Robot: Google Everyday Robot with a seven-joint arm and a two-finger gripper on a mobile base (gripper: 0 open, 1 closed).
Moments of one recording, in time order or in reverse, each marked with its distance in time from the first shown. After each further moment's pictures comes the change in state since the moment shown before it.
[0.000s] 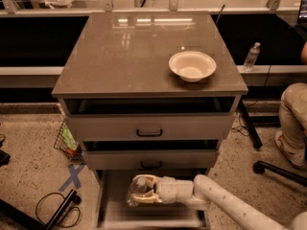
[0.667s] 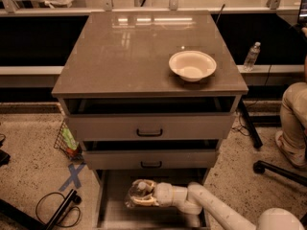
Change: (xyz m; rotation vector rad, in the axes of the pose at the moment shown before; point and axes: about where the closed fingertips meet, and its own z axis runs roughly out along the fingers) arm 0.082 -0.016 -0.005 0.020 -0.094 0.024
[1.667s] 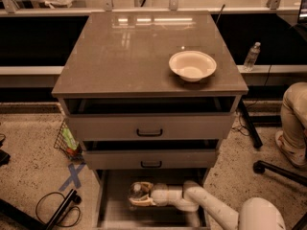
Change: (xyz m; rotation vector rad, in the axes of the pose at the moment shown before) arm 0.077 -0.020 -0.003 -0.002 0.149 0.033
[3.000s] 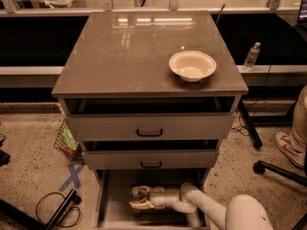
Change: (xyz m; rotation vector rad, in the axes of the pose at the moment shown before) arm 0.067 -0.006 0.004 0.010 0.116 0.067
